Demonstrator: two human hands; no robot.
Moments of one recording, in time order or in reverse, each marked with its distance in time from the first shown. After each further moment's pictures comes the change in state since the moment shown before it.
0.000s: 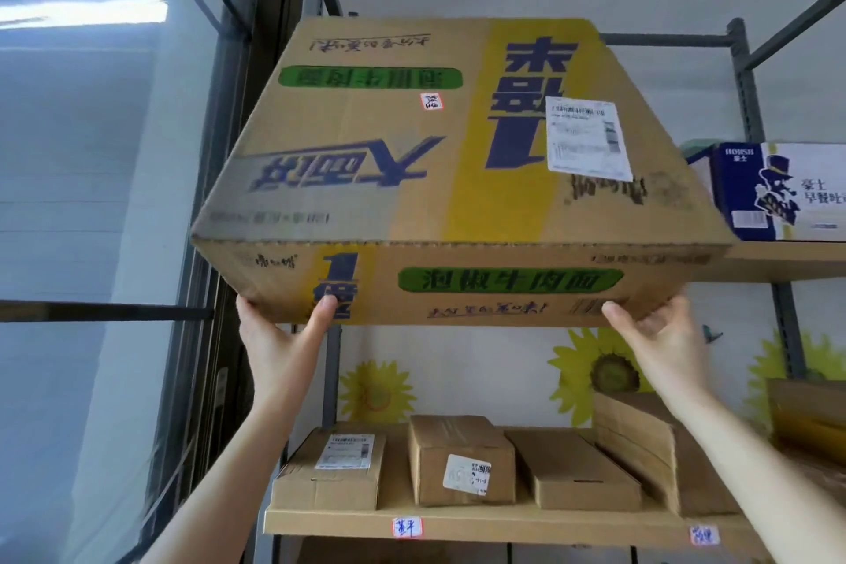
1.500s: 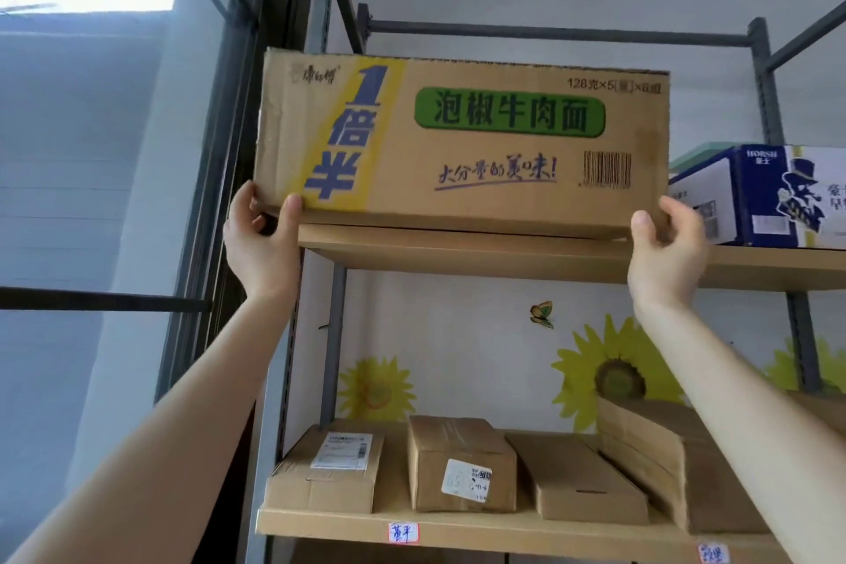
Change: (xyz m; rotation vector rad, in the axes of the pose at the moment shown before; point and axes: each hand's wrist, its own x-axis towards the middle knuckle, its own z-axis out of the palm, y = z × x) left_hand 0.075 0.044 0.021 -0.035 0.183 0.069; right_hand 0.060 -0.062 0.034 0.089 0.337 -0.100
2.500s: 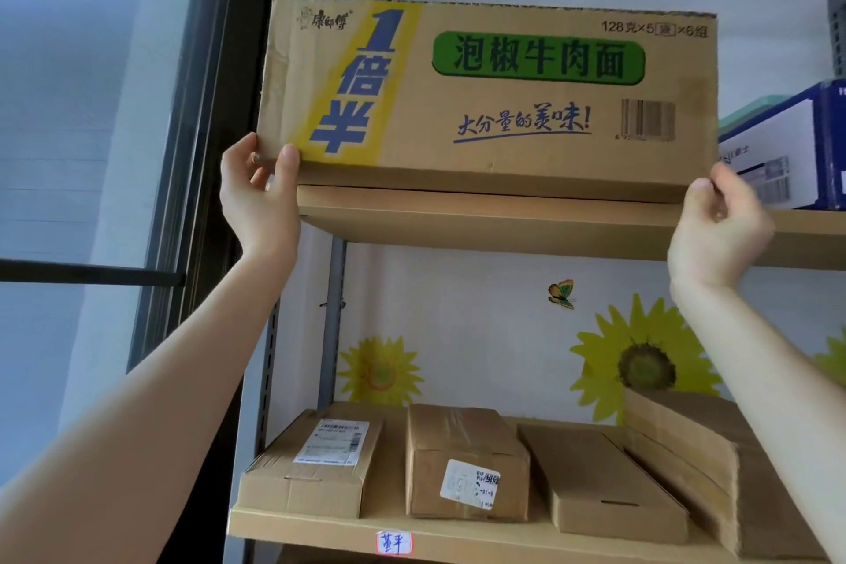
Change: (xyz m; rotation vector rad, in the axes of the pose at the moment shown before) left_hand 0.010 -0.031 0.042 -0.129 0.008 0.064; right_hand 0.021 0.061 0.027 0.025 0.103 -0.039
